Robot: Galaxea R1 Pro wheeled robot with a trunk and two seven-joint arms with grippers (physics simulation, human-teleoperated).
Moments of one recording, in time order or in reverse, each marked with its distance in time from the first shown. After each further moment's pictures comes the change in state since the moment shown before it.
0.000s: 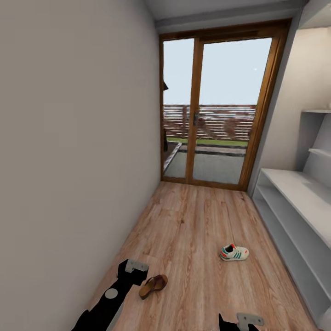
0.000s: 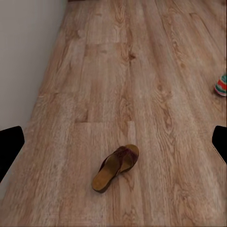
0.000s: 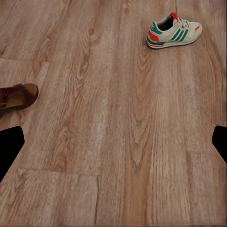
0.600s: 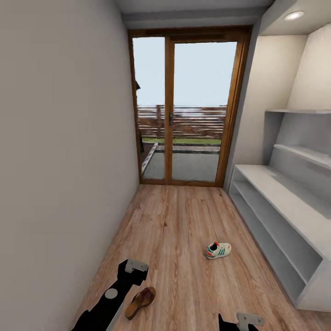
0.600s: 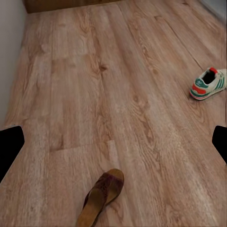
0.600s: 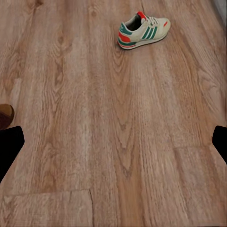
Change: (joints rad) left arm 0.000 0.001 0.000 0.000 0.000 0.001 0.000; right arm 0.000 0.000 0.001 0.001 0.000 0.000 0.000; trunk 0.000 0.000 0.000
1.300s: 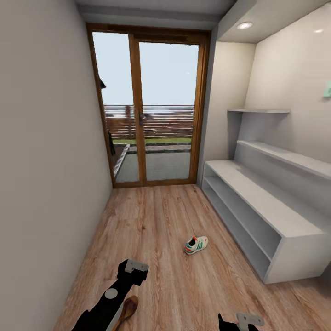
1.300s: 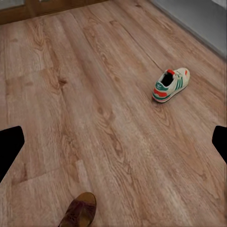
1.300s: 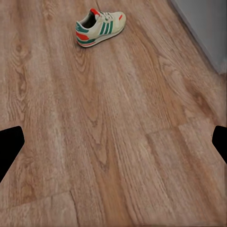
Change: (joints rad) left arm 0.000 0.000 0.000 0.000 0.000 0.000 0.000; right arm 0.000 0.000 0.000 -0.001 0.000 0.000 0.000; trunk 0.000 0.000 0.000
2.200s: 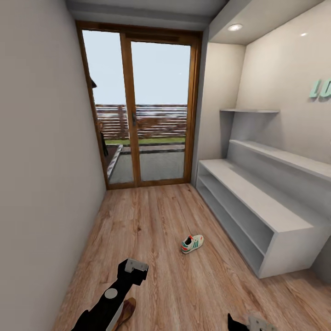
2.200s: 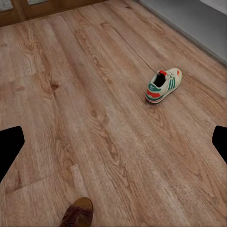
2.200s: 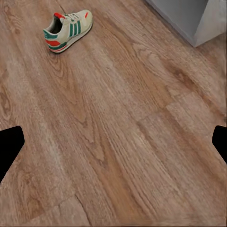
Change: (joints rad) left arm 0.000 0.000 0.003 -0.002 0.000 -0.002 0.000; right arm 0.000 0.000 -0.092 0.002 -0.128 -0.001 -0.002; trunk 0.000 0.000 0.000
